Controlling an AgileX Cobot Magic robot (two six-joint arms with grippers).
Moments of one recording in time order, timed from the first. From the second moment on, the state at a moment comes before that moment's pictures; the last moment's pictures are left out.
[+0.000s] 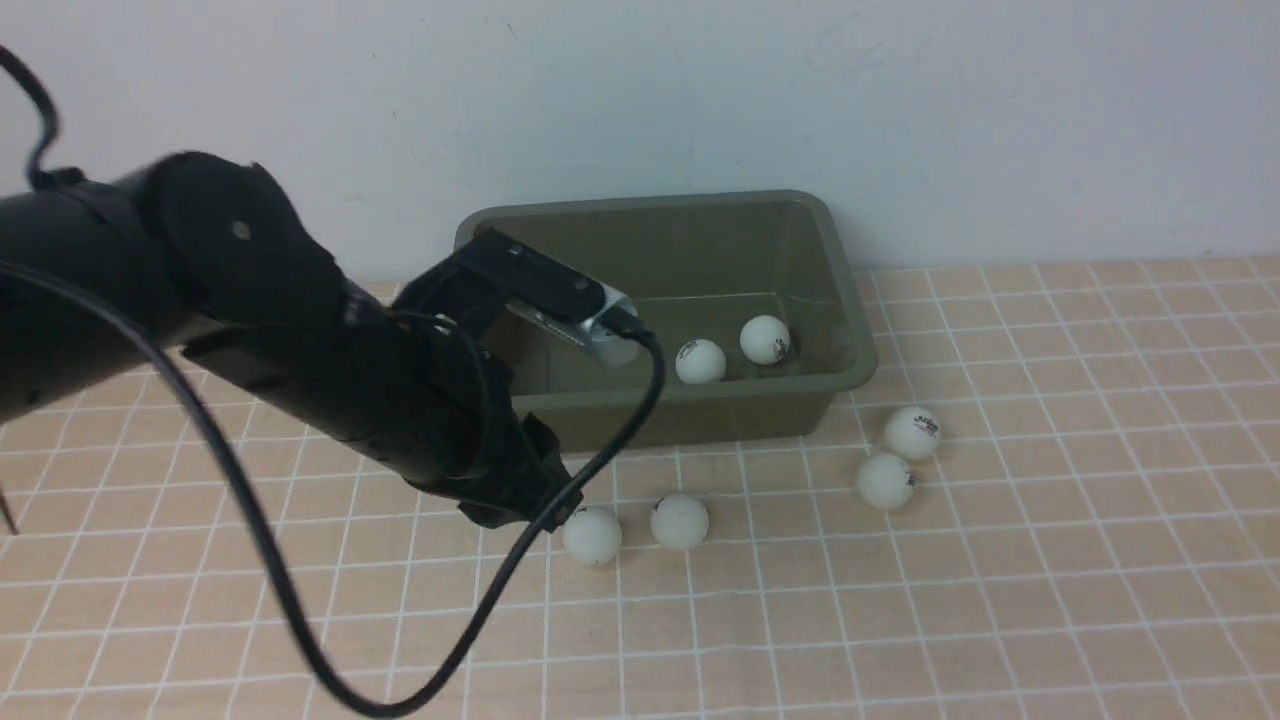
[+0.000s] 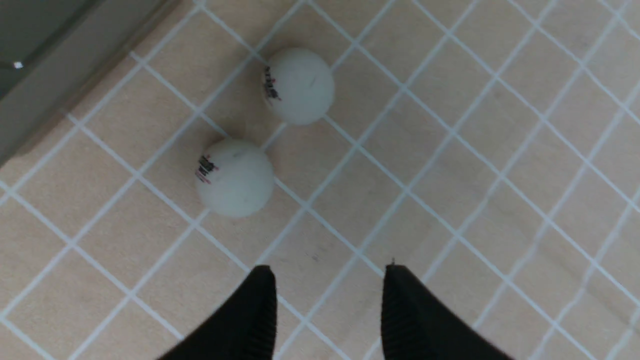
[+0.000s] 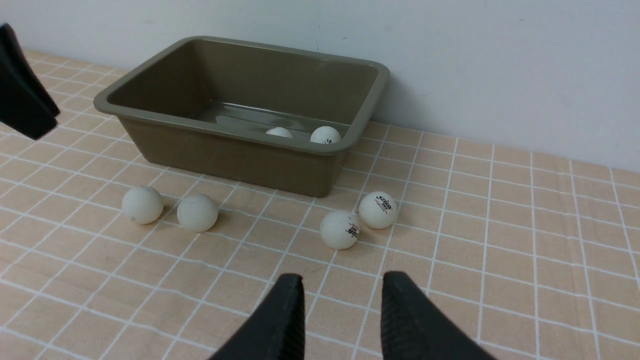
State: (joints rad) right arm -0.05 0.08 -0.40 0.55 0.86 -0.52; left arm -0.39 1.59 -1.09 -0.50 0.75 0.62
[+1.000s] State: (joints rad) right arm -0.05 0.08 -0.40 0.55 0.86 -0.51; left arm -0.46 1.85 -1.09 -0.46 0.48 0.62
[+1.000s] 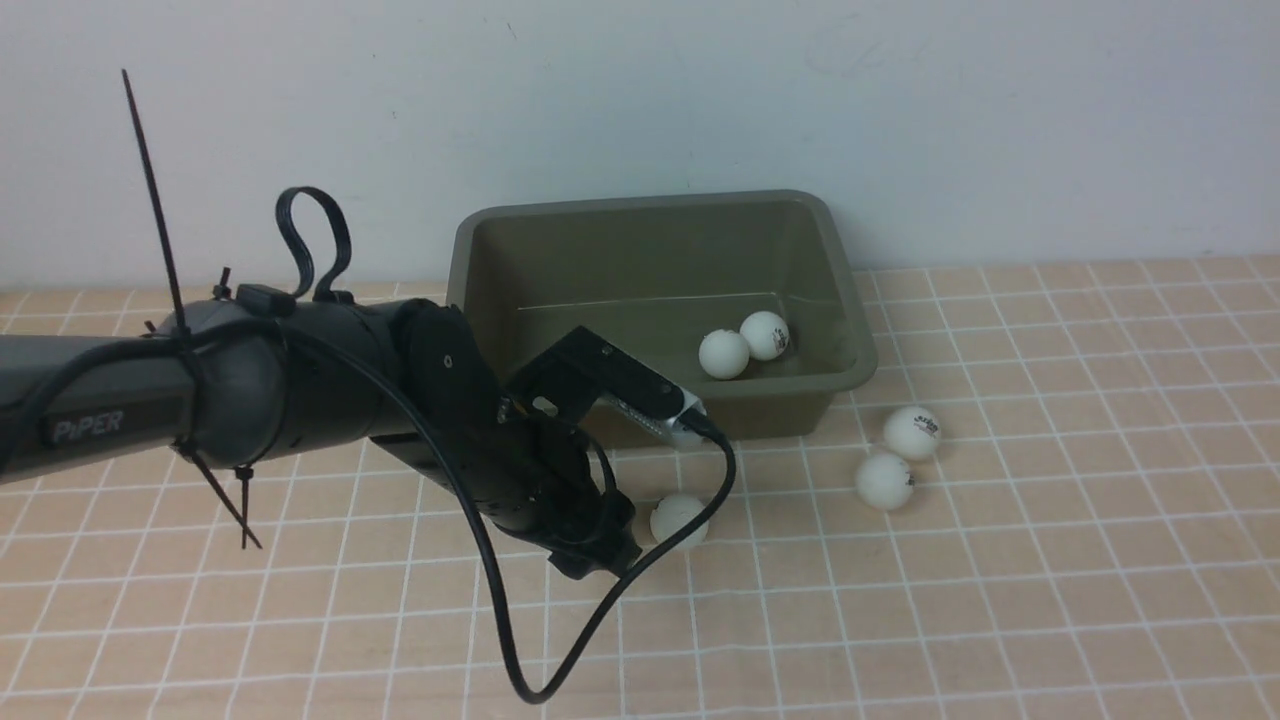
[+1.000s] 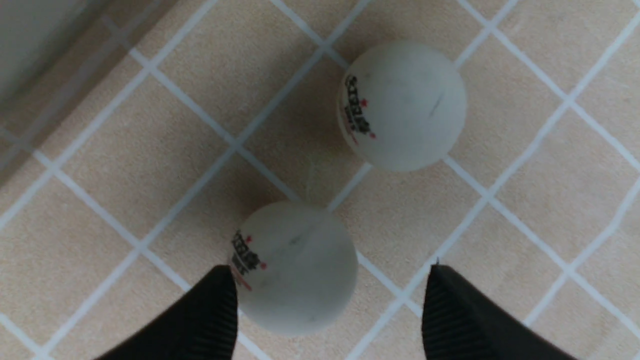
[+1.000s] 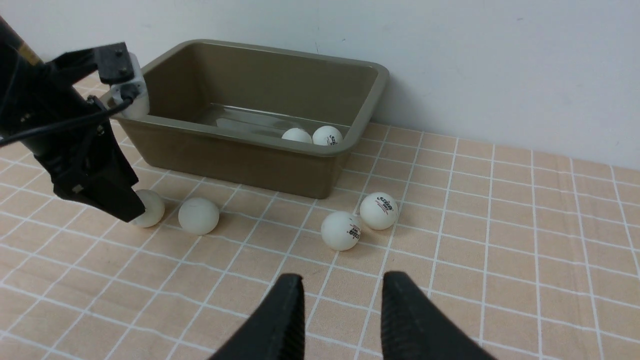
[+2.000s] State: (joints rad) right arm -0.05 0.08 -0.40 0.55 0.86 -0.50; left arm -0.46 1.74 -1.35 -0.60 0.54 0.72
